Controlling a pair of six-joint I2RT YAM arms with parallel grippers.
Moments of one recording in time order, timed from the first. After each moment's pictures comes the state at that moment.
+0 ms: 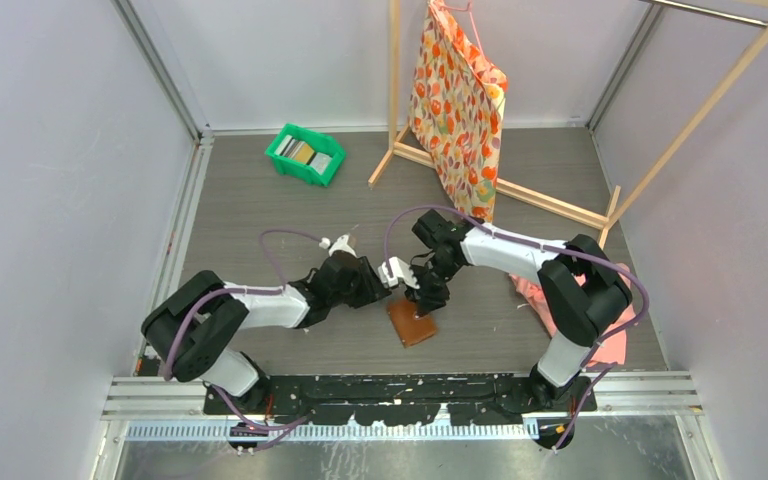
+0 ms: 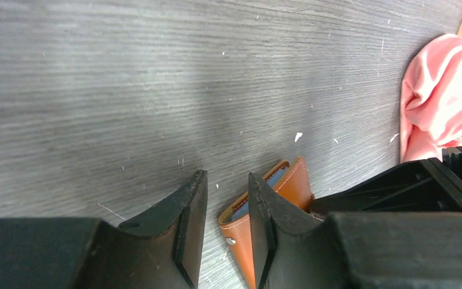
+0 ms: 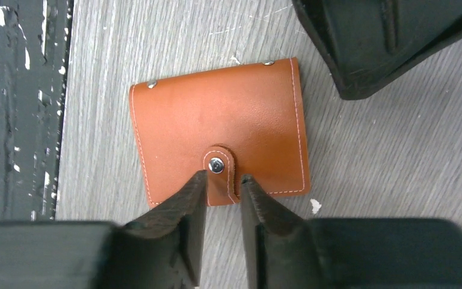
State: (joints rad) left arm -0.79 1.50 0.48 0.37 -0.03 -1.04; right arm 0.70 1.71 1.07 -0.75 -0.64 -1.05
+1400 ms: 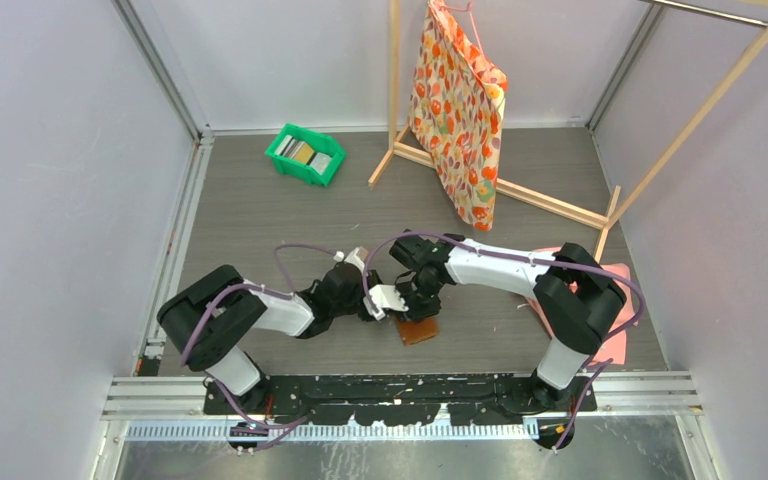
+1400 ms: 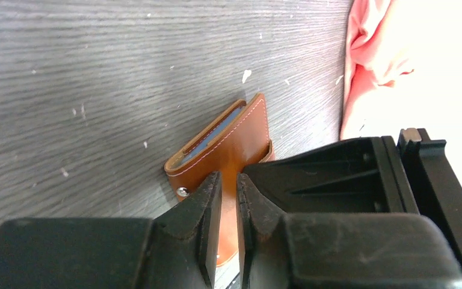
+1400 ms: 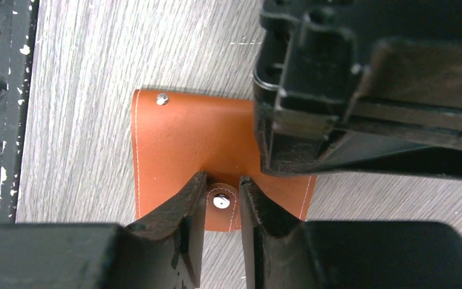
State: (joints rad) left arm -0.84 1.57 0.42 0.56 0.18 -1.15; right arm 0.87 1.70 1.06 -0.72 -0.40 -1.08
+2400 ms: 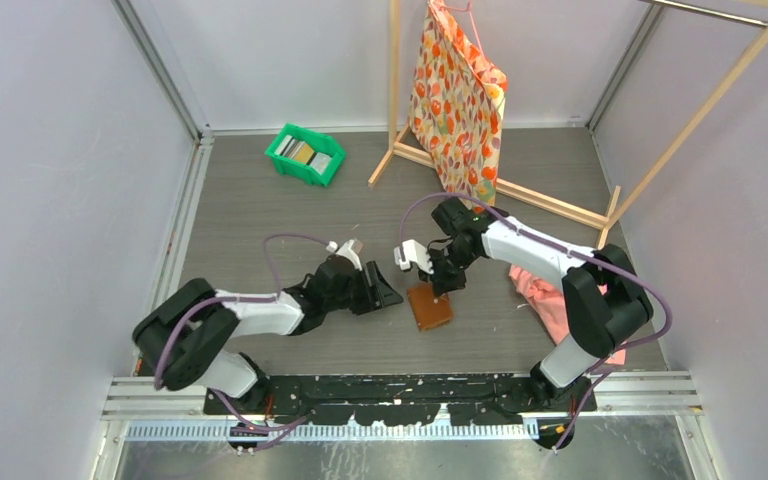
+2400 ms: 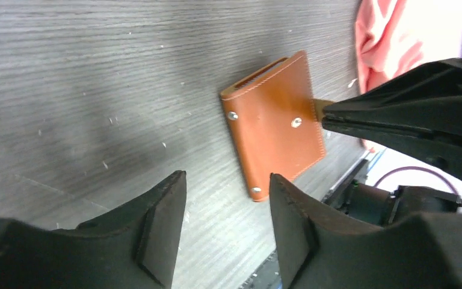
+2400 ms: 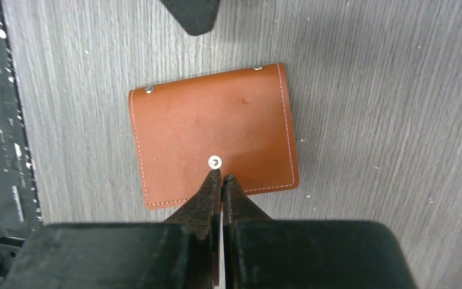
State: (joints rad) left arm -0.80 1.49 0.44 0.47 0.17 -1.03; right arm 0.60 1.61 1.07 -0.80 -0.49 -1.01
